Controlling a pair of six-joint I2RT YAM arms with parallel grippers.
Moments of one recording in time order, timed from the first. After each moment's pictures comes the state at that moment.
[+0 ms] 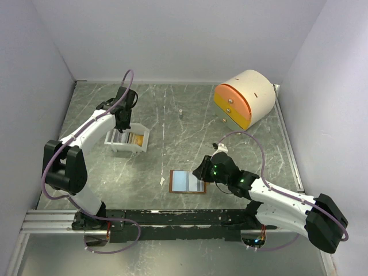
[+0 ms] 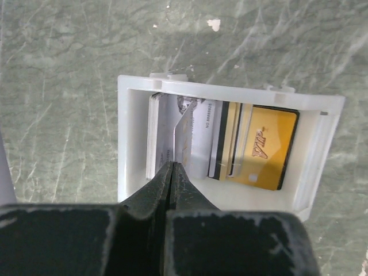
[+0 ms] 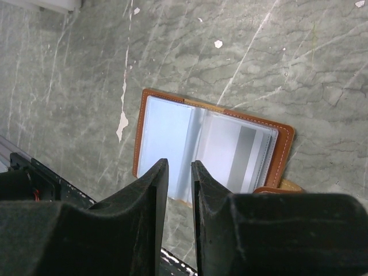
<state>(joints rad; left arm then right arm) -0.33 1.65 1.30 -0.69 -0.44 -0.15 0.84 0.95 0.37 -0.05 0.08 0.84</state>
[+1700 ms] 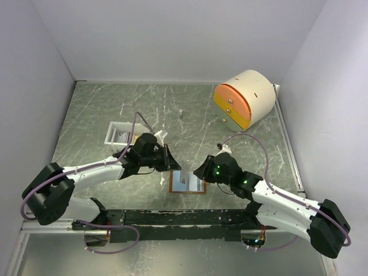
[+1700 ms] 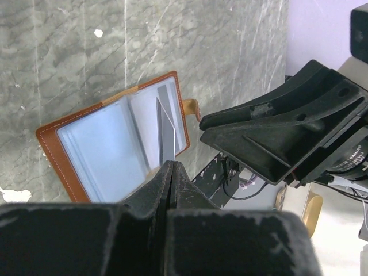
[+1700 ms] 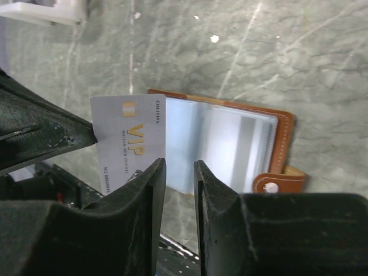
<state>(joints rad) -0.79 1.34 0.64 0.10 0.34 -0.92 0.82 0.88 0.36 -0.08 0.06 0.94</state>
